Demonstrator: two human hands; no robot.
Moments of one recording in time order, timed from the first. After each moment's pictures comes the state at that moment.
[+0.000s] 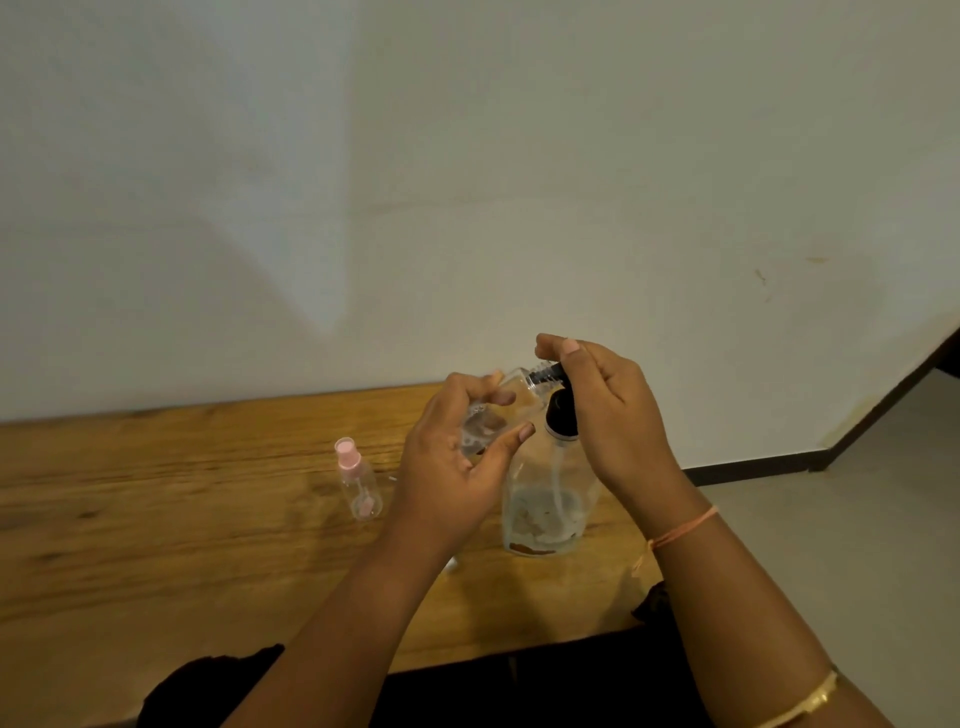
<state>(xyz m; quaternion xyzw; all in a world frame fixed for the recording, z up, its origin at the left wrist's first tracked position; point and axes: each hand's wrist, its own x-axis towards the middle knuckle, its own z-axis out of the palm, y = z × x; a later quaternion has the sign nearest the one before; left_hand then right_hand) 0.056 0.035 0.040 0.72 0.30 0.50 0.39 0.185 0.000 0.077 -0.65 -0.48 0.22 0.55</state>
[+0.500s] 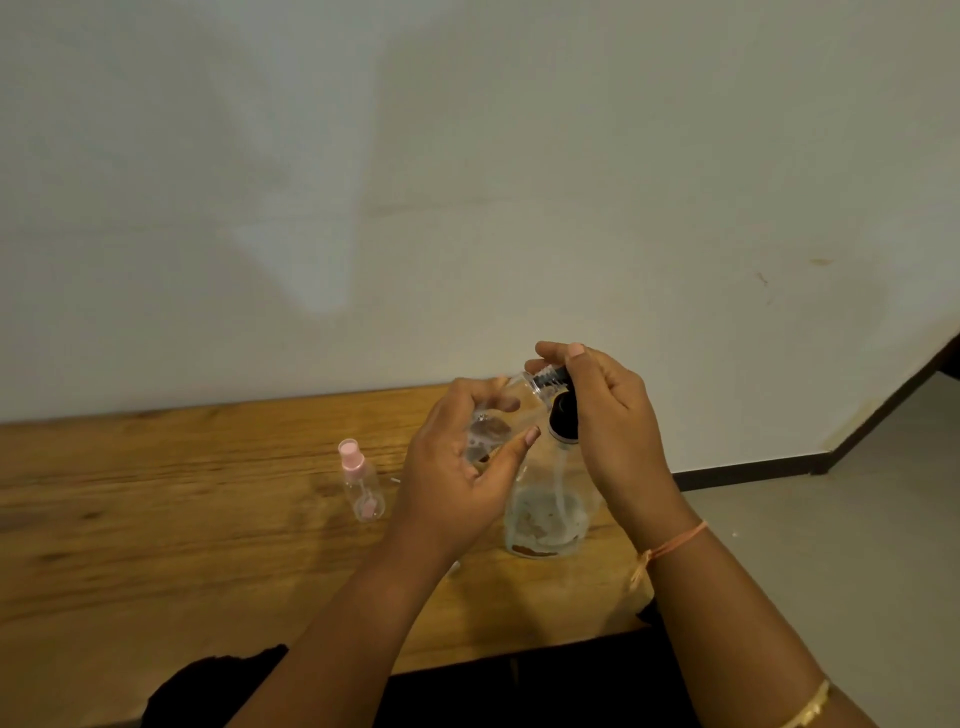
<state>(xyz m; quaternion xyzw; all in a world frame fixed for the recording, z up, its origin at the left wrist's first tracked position) 0.053 0.033 0.039 0.73 0.30 0.49 0.38 0.175 -0.002 0.073 -0.63 -0.42 0.25 0.60</state>
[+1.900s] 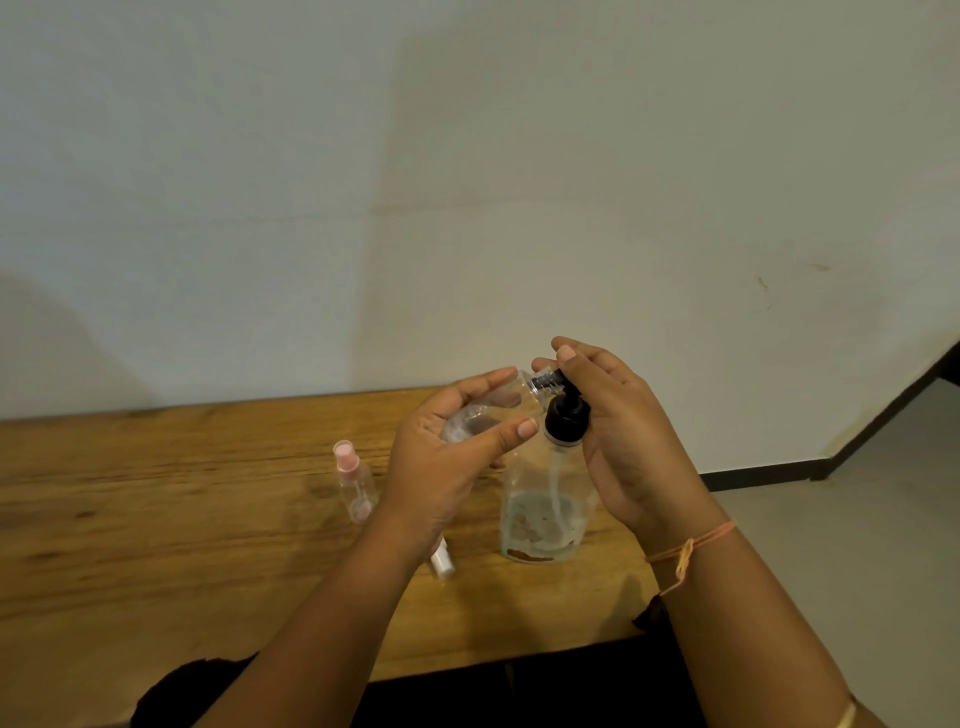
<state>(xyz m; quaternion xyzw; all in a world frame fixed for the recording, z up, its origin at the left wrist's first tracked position) 0.055 0.035 0.061 0.56 0.29 0.45 0.64 0.183 -0.004 0.084 -0.53 -0.30 0.44 0.66</state>
